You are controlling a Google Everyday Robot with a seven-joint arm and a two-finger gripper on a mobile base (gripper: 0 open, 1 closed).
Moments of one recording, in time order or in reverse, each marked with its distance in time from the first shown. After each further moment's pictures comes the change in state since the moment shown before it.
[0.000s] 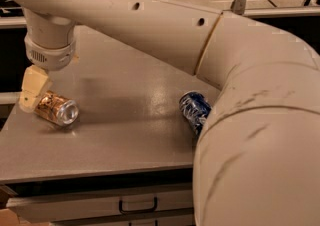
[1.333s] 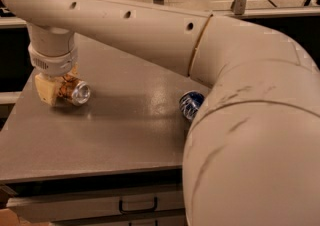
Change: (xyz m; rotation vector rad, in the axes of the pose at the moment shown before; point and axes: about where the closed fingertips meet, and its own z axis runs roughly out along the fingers) arm 0.009 -0.007 0.023 0.040 0.057 0.058
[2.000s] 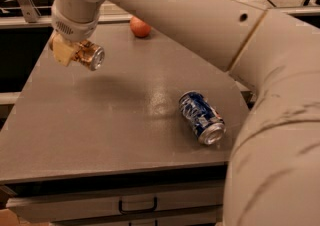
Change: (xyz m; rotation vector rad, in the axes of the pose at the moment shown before) arm -0.011 -0.062 -0.073 0.104 -0.220 -0.062
